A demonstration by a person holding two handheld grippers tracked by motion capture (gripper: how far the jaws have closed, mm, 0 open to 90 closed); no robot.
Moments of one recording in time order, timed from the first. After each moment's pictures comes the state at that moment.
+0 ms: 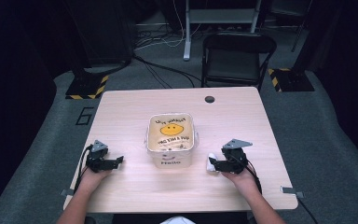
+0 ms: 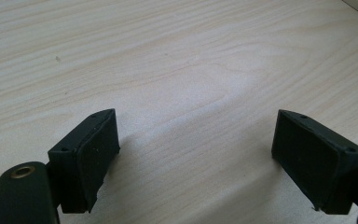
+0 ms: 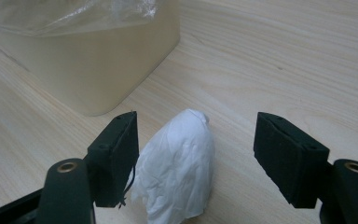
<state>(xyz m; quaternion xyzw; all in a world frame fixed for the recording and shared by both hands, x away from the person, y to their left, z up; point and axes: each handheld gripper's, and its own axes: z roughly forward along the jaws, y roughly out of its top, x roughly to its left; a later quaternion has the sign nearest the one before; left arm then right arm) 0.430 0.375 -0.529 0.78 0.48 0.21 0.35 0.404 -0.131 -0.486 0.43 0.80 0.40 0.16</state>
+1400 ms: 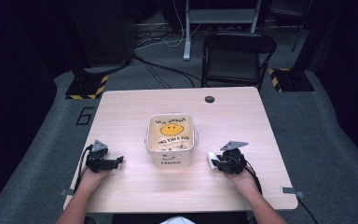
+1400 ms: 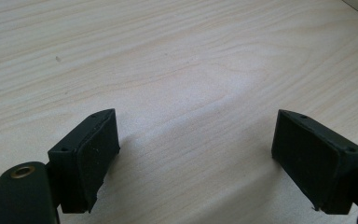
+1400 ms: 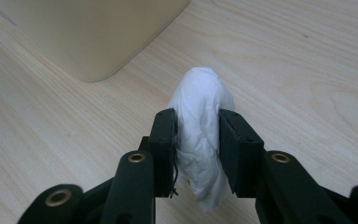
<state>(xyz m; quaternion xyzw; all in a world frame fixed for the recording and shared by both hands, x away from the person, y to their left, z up) 0.430 0.375 -0.529 0.78 0.48 0.21 0.35 0.409 -0.131 -0.499 0.41 0.83 0.36 0.13</state>
